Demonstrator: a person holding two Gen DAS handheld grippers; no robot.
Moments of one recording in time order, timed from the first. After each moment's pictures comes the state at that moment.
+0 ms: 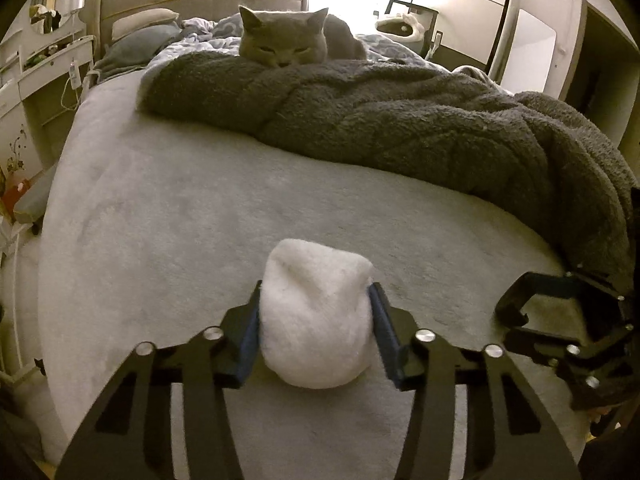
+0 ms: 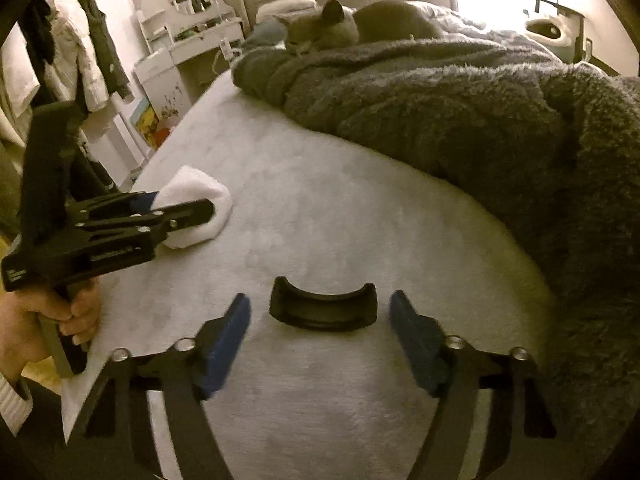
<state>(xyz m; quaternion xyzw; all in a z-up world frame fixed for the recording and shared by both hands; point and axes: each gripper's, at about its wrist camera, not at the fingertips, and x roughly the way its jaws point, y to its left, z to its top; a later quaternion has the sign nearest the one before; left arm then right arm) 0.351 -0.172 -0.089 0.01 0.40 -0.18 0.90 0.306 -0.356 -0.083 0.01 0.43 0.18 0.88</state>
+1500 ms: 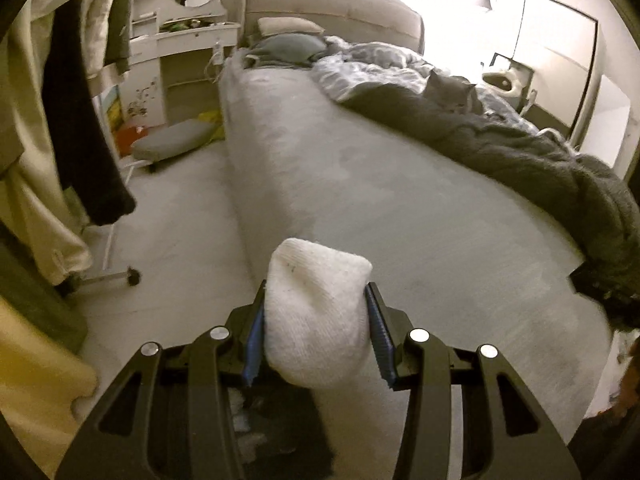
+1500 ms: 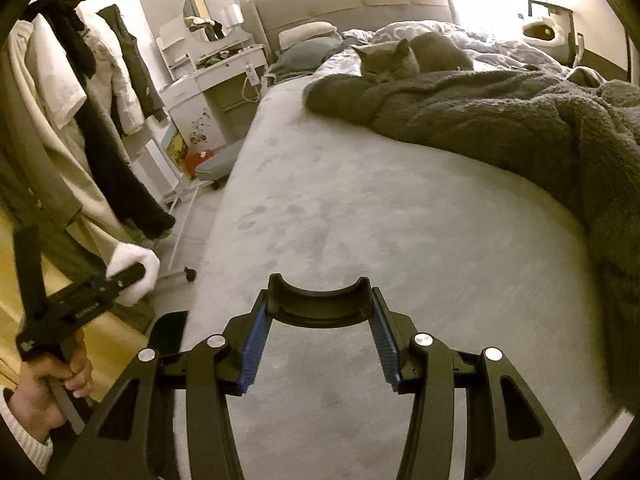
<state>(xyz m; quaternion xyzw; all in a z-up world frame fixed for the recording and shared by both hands) 0.177 0.010 -0.054 -0.05 0.37 0.00 0.93 0.198 -0.266 -0.036 0.07 0.39 0.20 0.90</state>
